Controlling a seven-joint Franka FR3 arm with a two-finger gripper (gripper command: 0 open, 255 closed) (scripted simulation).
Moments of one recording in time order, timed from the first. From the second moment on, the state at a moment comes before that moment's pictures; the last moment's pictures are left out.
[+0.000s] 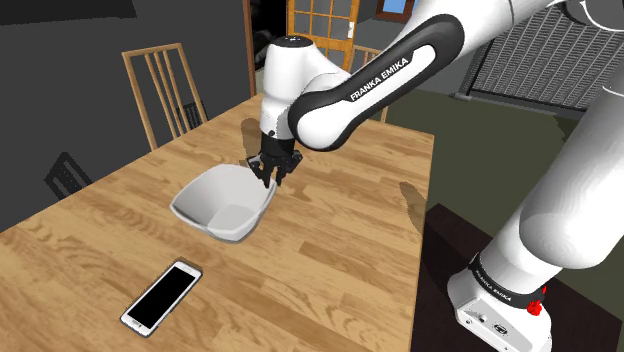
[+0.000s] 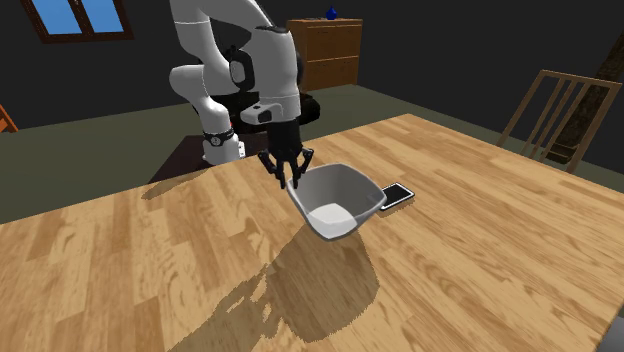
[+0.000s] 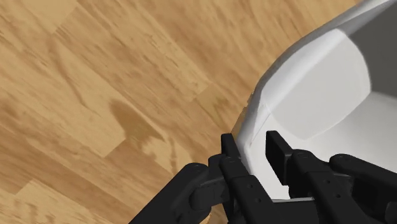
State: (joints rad) arm 0.08 0.09 0.50 -2.24 -0.14 2.48 0.85
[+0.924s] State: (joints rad) arm 0.07 -0.02 0.50 -2.16 -0.05 2.31 0.78
